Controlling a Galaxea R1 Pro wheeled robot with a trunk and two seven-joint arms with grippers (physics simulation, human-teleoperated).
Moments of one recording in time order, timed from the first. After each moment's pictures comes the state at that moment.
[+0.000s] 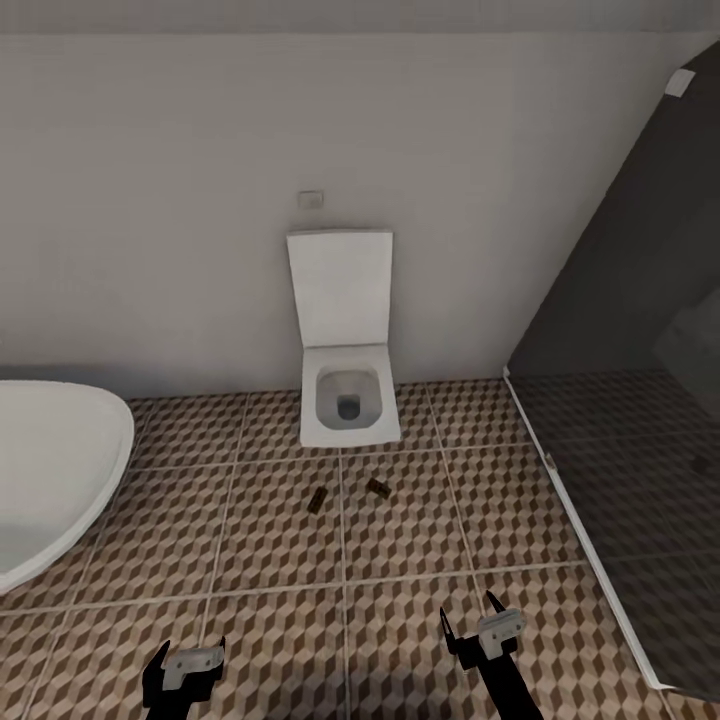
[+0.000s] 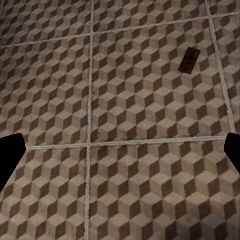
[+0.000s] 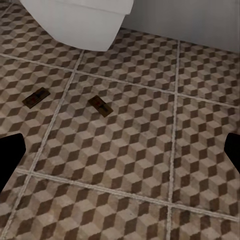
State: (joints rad) left arm -0.47 0.06 -0.49 0.07 0.47 -0.85 0.11; right arm -0.49 -0.01 0.22 -0.02 0.20 -0.97 -0.19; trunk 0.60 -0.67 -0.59
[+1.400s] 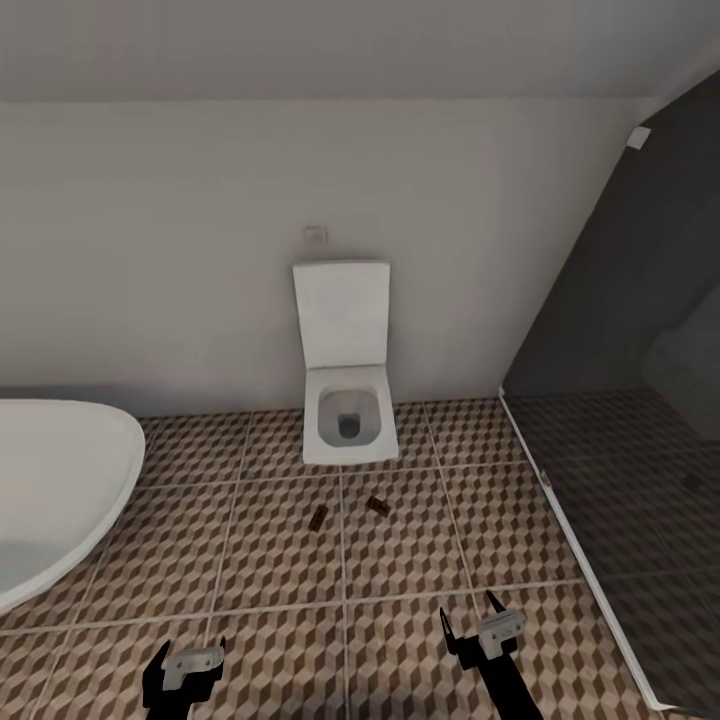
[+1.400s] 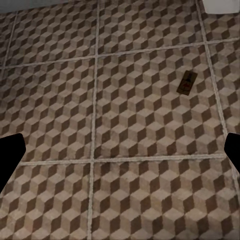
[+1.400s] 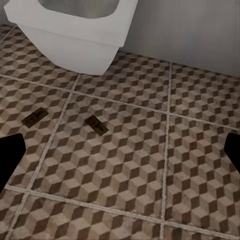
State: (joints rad) left arm -0.47 0.06 -0.49 0.07 0.47 -0.85 0.11; right arm -0.49 -0.01 0.22 -0.02 0.20 -0.97 -0.19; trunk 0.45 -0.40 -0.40
